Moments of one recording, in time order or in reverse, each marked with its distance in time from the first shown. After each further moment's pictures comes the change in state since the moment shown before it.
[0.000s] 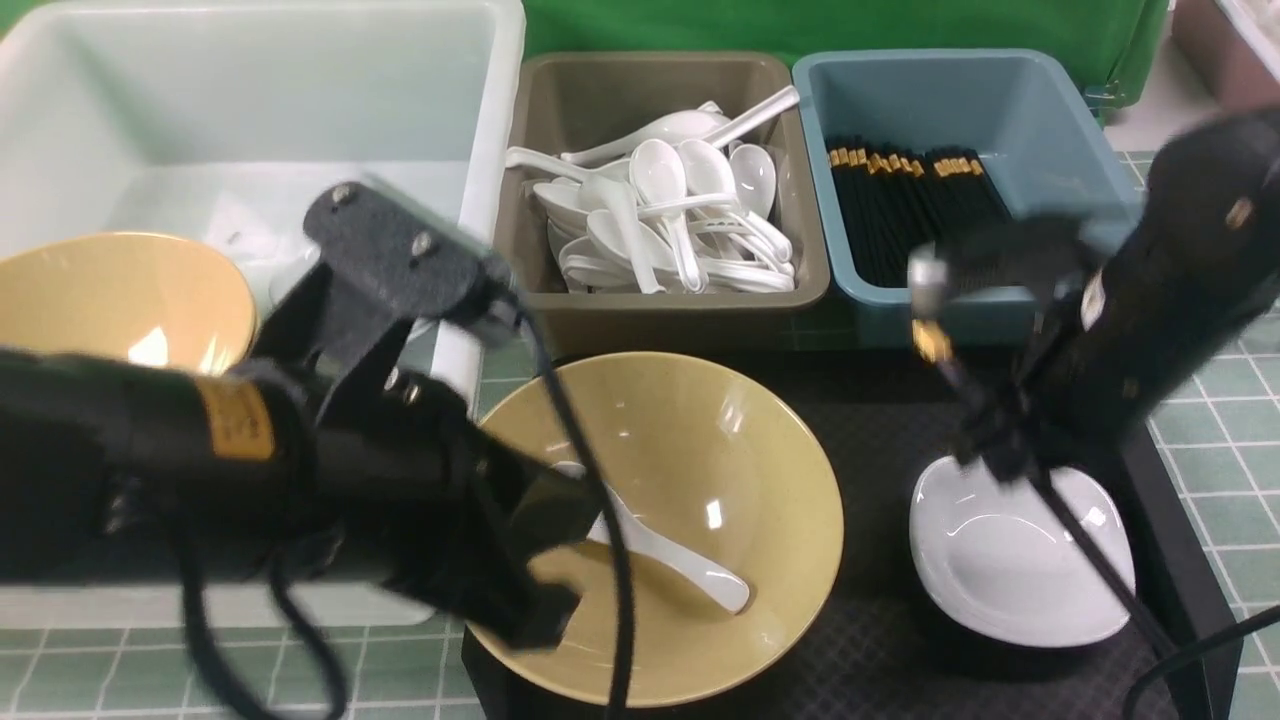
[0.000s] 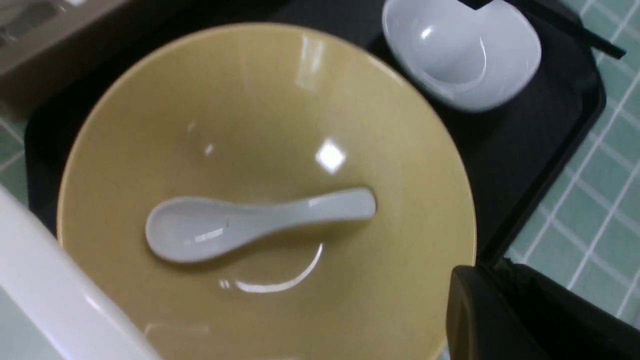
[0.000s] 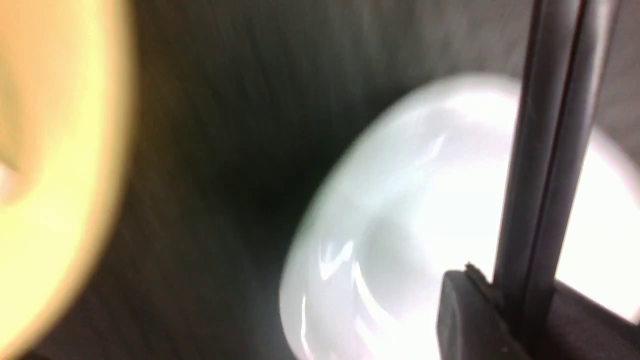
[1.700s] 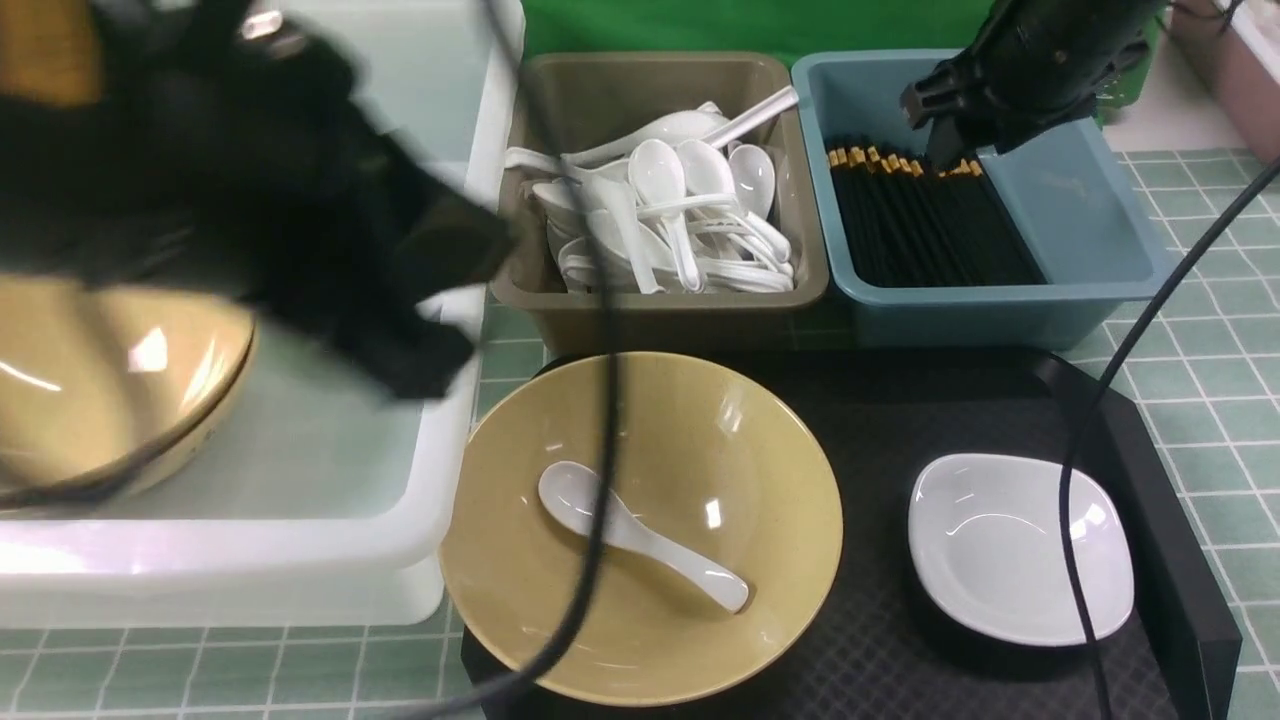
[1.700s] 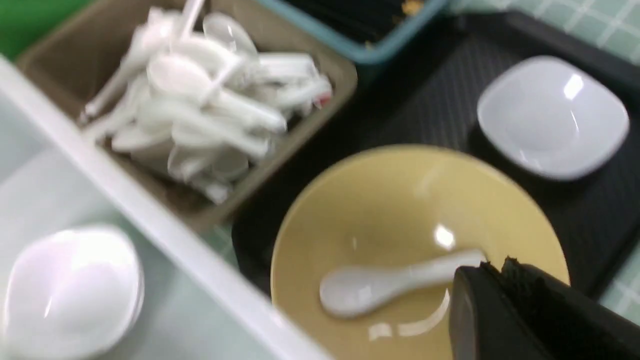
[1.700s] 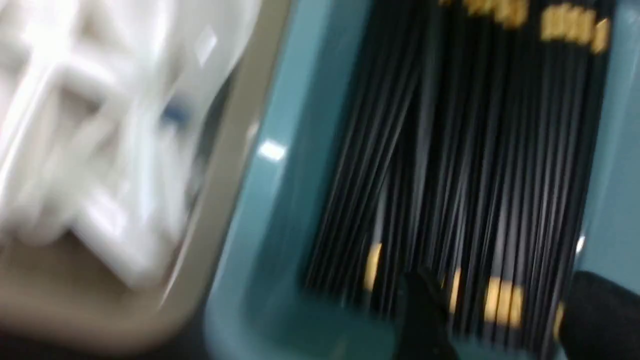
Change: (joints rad) right arm -0.126 0.427 -0.805 -0.017 0.196 -0.066; left arm 0.001 -0.008 -0.389 0.328 0.333 -0.044
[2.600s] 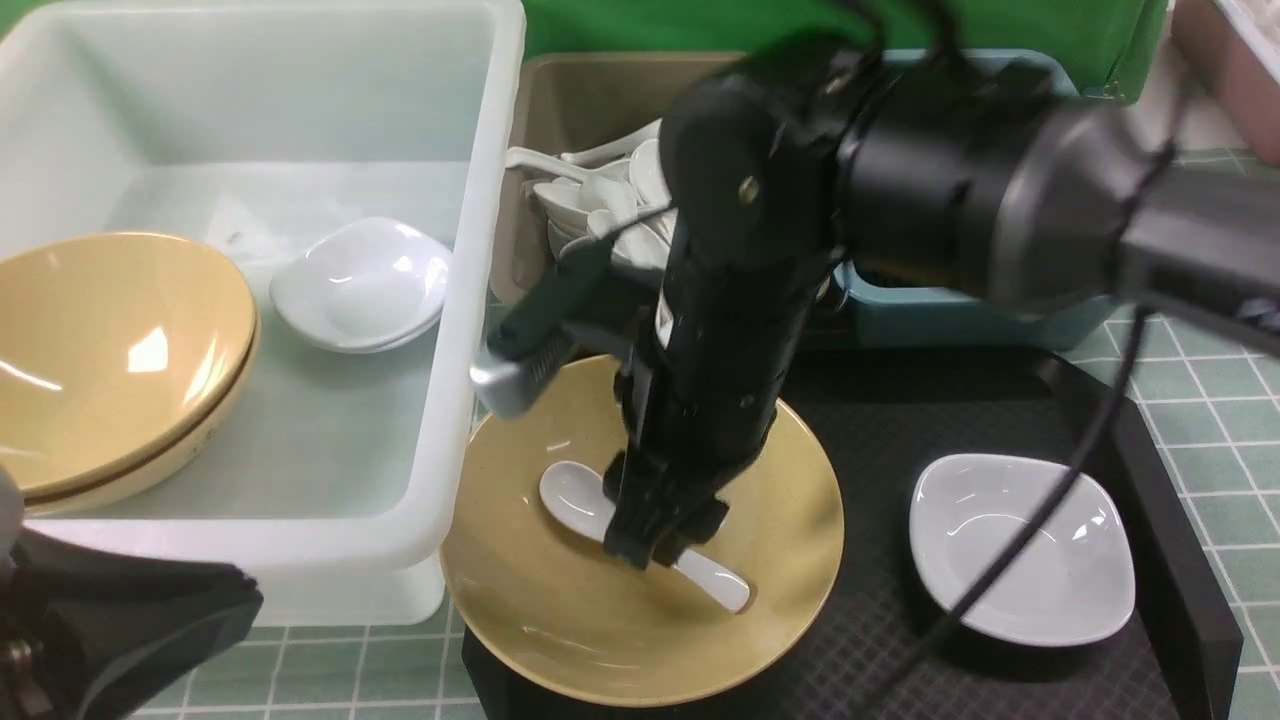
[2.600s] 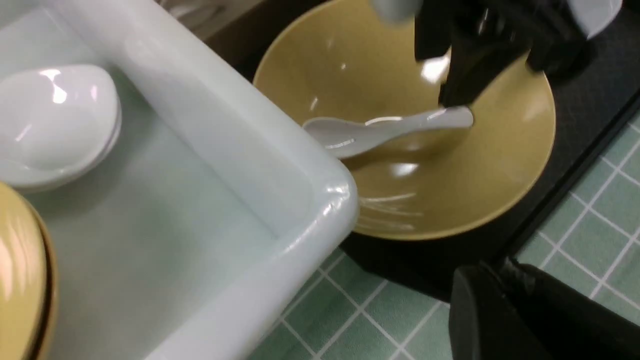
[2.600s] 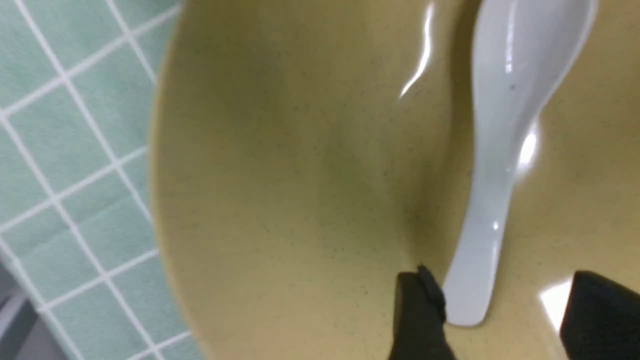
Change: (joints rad) right arm 0.554 -0.056 0.311 0.098 0.081 -0.176; left arm 0.000 -0.509 0.515 0.018 -0.072 -0.095
